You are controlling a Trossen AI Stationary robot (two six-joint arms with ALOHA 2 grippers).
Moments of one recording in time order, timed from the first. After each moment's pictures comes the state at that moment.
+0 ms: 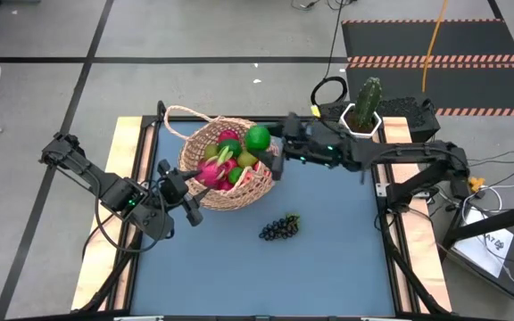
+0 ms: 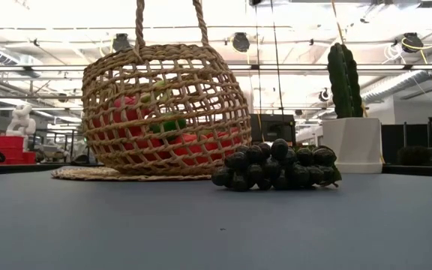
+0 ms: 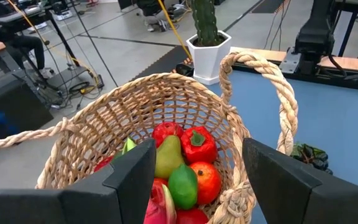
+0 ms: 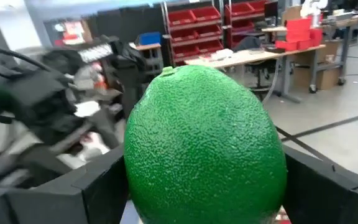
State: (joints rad) left arm -0.58 1.18 1.17 -0.80 -1.09 -0.61; right arm -0.04 1.43 1.30 0.09 0.20 0.18
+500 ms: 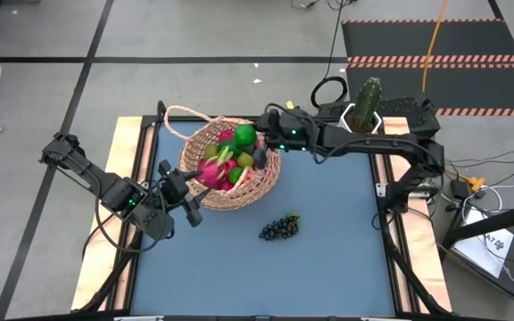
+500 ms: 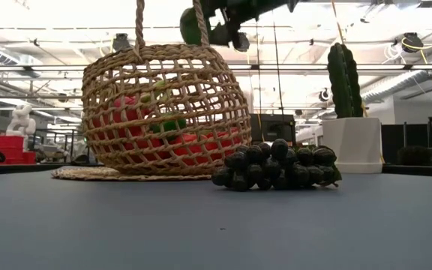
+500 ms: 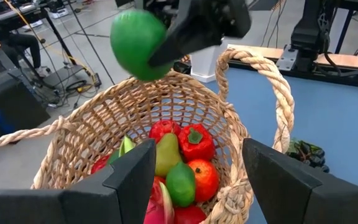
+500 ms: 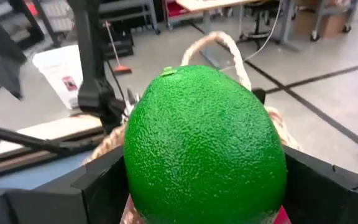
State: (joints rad) left arm -0.58 1.18 1.17 -0.80 -1.07 -0.61; right arm -0.21 1.64 1.39 -0.02 0.01 0.15
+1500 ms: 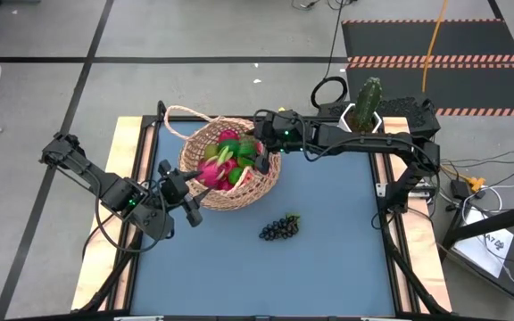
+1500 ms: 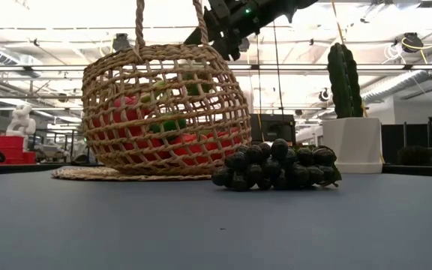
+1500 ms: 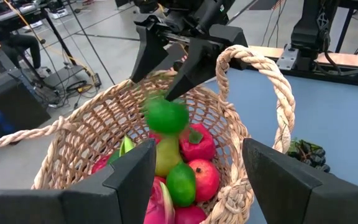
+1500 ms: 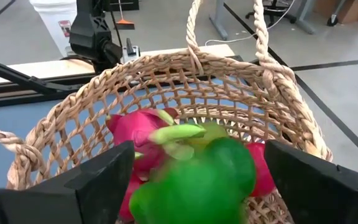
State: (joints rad) left arm -0.58 1.18 1.17 -0.80 -1.07 -0.60; right arm -0.24 1.68 1.38 -0.13 -0.05 -0.01
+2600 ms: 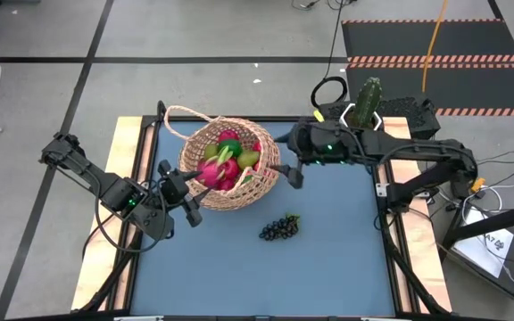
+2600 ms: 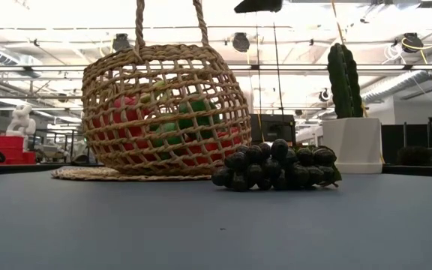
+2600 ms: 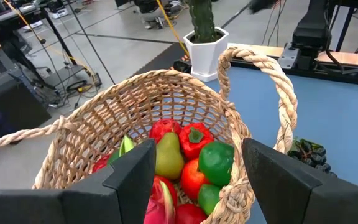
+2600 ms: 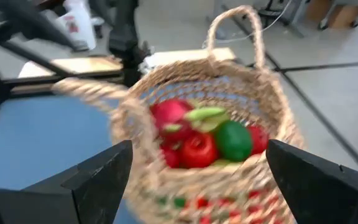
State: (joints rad) left arm -0.58 1.18 1.17 -0.81 -1.07 -0.60; right arm -0.07 1.37 1.38 -0.46 0.13 0.03
